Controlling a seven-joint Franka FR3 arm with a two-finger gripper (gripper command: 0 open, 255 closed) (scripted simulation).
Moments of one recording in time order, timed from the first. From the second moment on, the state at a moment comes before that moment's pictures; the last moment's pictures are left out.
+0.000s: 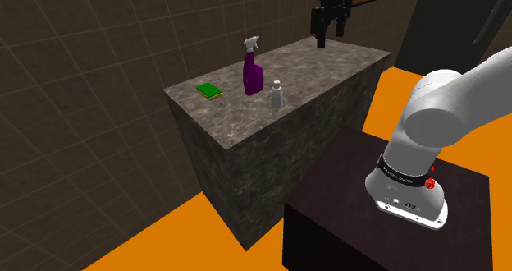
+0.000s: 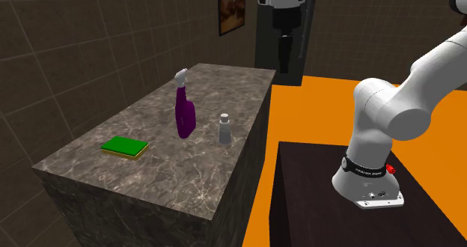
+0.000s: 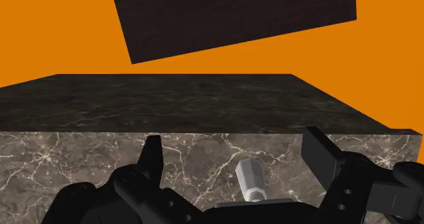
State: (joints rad) arm 0.02 -0.75 -0.05 -2.33 -0.12 1.48 0.13
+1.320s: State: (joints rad) arm 0.03 -0.25 -0.04 -2.34 -0.15 2.11 0.21
